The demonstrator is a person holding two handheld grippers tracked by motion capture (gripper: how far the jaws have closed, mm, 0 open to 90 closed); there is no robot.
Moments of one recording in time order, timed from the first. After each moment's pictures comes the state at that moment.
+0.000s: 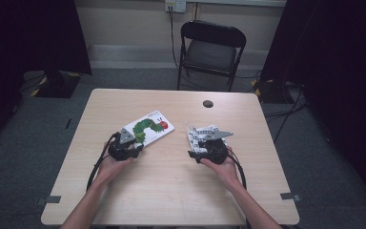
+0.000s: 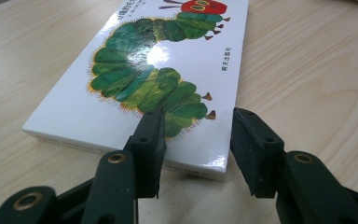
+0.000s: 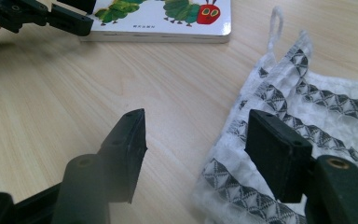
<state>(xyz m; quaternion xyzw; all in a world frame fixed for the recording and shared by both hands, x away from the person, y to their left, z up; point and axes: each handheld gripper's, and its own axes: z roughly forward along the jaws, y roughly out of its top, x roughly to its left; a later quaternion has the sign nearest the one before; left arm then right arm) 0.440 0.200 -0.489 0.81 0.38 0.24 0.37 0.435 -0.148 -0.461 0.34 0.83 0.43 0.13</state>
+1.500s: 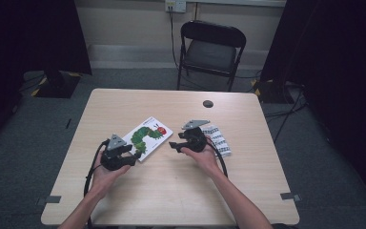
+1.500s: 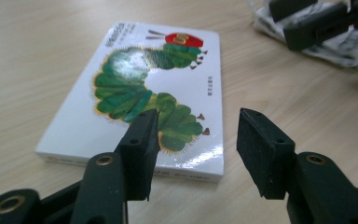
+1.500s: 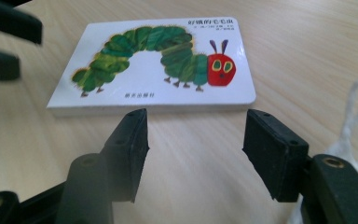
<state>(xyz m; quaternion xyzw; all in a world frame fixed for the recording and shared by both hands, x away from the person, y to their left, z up) 0.398 0.199 -0.470 0.77 0.44 0.19 0.43 0.482 -0.081 -0.462 0.31 0.84 0.44 0.11</state>
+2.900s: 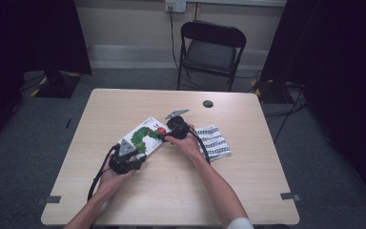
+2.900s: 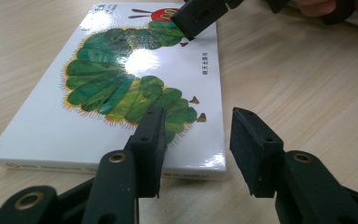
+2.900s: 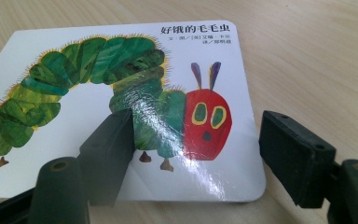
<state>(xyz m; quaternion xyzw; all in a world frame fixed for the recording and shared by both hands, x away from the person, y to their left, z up) 0.395 0.188 -0.491 0.80 0.40 0.21 0.40 0.544 -0.030 -0.493 0.32 0.85 0.41 0.10</state>
